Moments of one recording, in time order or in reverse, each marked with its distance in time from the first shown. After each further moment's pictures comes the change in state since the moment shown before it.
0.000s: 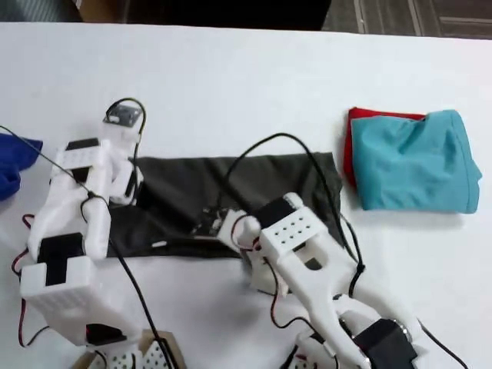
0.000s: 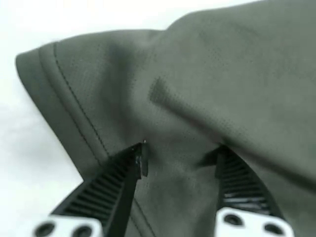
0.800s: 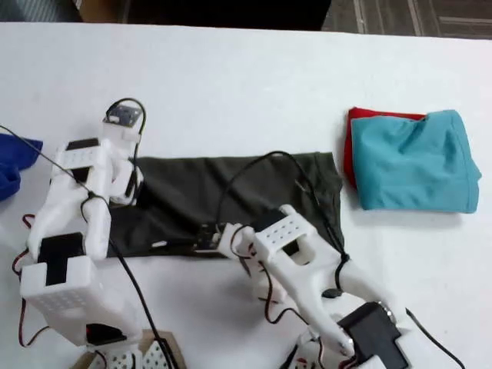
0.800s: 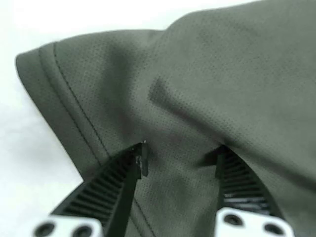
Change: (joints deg) left arm 0.0 0.0 0.0 0.0 0.0; right arm 2.5 13.3 5.8 -15.2 4.4
